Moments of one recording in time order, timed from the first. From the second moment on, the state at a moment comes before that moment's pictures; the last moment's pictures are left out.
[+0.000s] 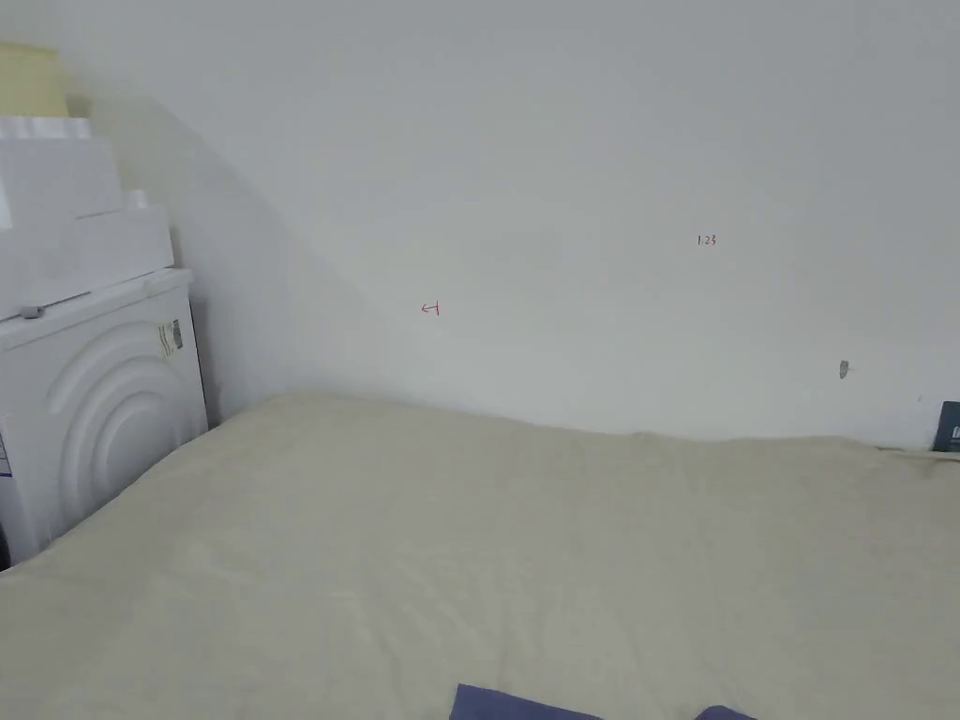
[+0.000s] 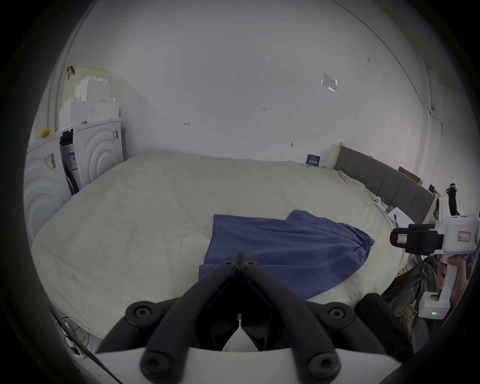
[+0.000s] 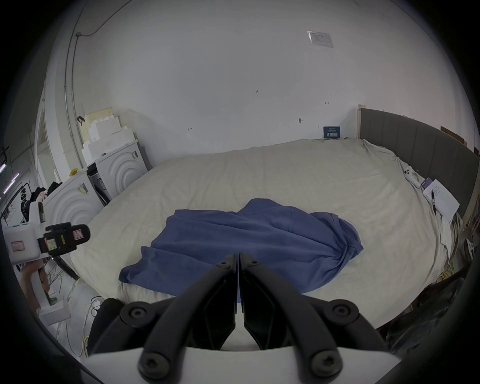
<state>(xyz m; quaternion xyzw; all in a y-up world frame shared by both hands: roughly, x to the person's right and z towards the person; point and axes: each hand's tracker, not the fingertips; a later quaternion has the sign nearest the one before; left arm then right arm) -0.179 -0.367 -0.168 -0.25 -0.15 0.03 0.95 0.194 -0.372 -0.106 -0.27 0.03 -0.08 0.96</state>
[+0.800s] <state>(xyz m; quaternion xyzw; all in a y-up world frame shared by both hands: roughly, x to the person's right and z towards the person) -0.103 -0.504 -0.492 -0.42 -0.20 -0.04 0.89 0.266 -0.422 -0.119 -0.36 -0.04 -0.14 0.92</state>
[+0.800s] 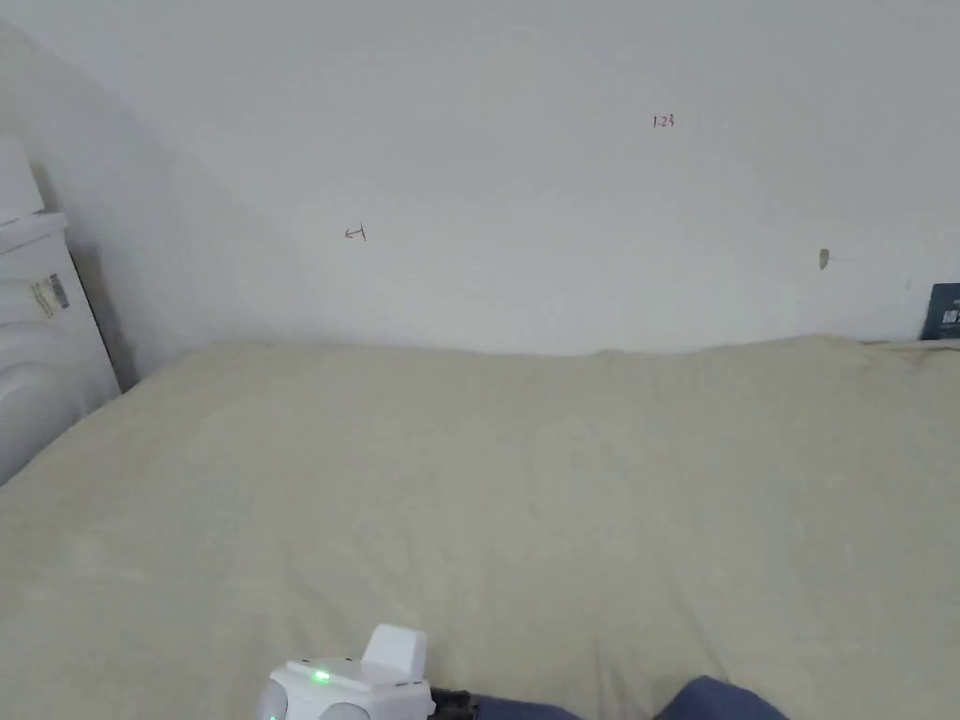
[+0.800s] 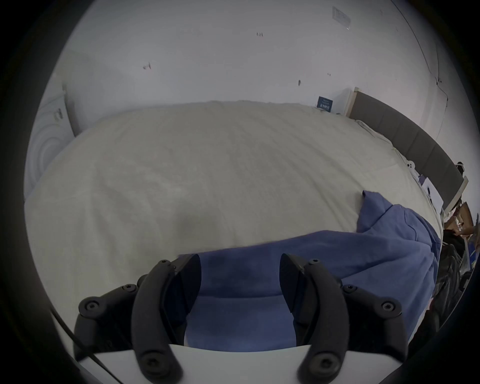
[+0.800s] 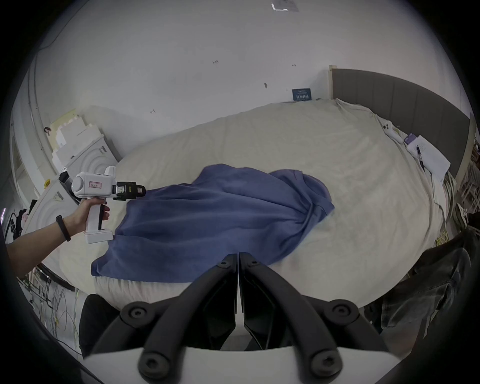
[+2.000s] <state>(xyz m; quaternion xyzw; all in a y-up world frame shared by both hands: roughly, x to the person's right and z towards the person) -0.066 -0.512 -0.494 -0.49 -0.18 -0.09 0.85 0.405 -0.495 -0.416 -0.56 0.03 0.06 0.82</state>
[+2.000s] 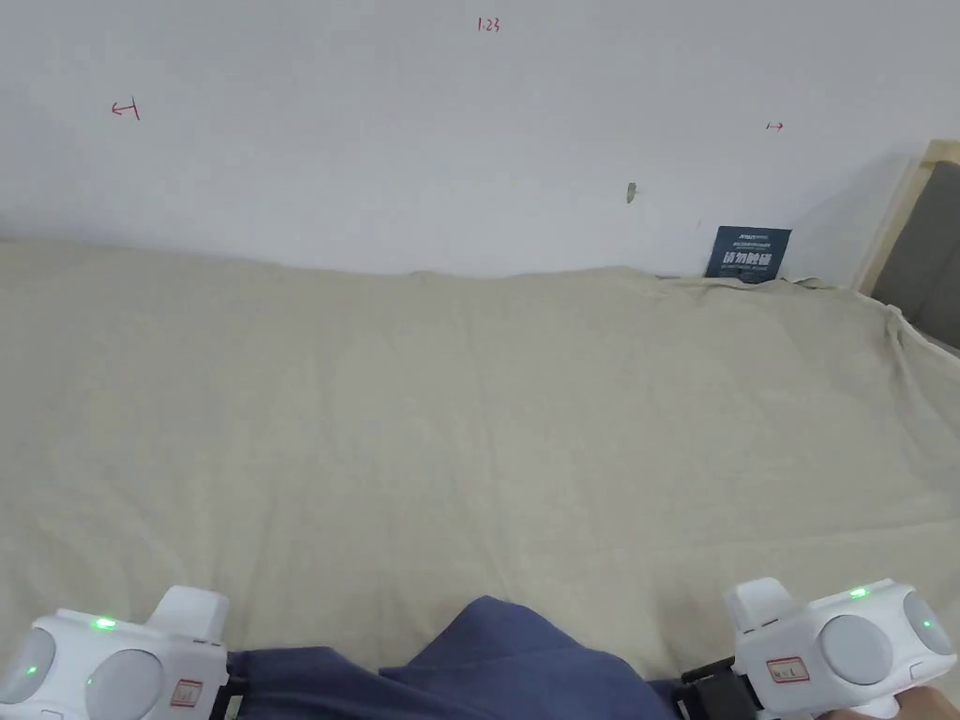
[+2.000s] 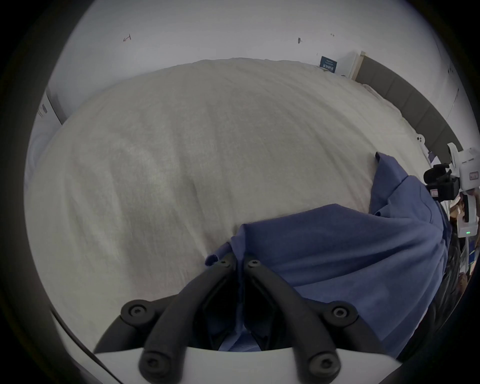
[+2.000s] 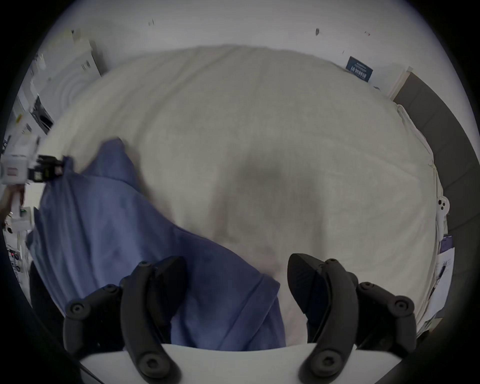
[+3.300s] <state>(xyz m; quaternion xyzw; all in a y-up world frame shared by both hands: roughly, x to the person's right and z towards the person) -0.242 -0.067 -0.287 -0.03 -0.15 0.04 0.99 0.330 -0.060 -0.262 -0.14 -0.01 -0.01 0.99</state>
